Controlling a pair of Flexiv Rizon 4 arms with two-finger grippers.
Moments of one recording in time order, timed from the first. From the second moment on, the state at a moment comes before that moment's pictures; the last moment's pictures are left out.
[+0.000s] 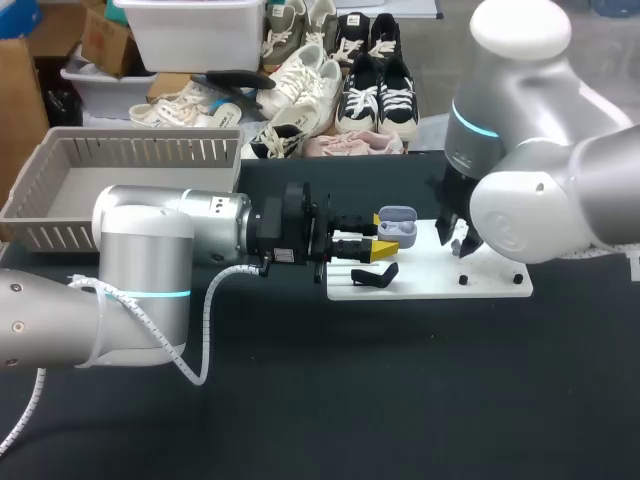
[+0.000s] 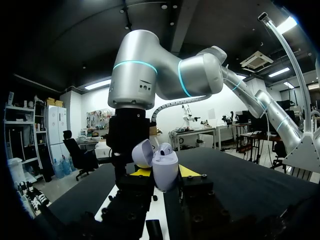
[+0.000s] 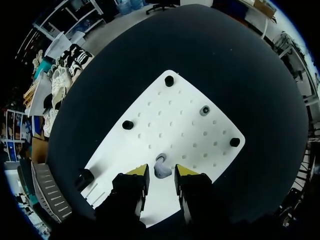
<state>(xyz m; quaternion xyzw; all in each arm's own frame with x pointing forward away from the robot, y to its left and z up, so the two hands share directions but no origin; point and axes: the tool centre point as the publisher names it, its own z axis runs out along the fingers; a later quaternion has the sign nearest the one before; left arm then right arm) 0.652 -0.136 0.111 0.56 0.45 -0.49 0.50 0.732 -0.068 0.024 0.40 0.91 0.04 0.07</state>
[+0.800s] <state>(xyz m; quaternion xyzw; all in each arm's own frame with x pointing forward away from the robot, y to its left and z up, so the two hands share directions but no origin) 0.652 -0.136 0.111 0.56 0.45 -0.49 0.50 0.734 -0.070 0.027 0.40 0.91 0.04 0.07</state>
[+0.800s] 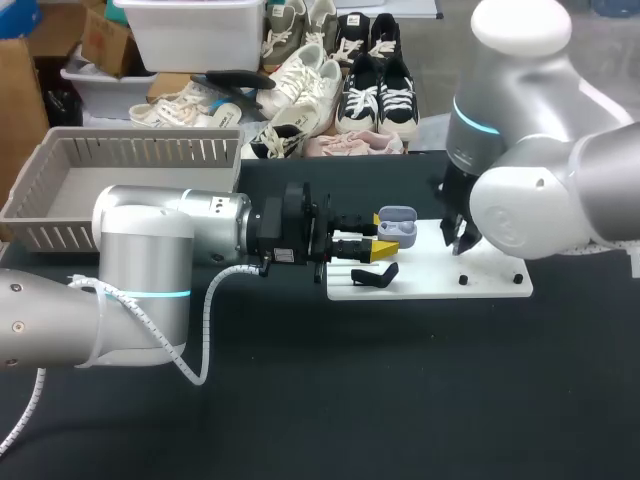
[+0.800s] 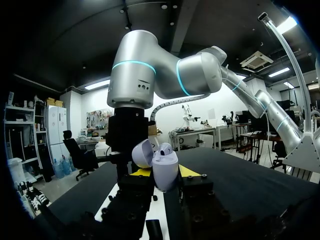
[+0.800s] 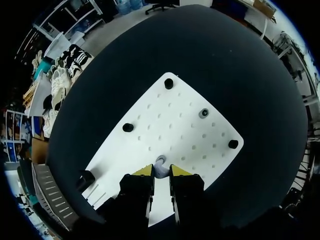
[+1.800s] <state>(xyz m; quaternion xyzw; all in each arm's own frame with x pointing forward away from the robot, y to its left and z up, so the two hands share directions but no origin) 0.652 -0.136 0.111 0.56 0.45 -0.49 0.50 0.708 -0.100 0.081 0.27 0.95 0.09 0.09</state>
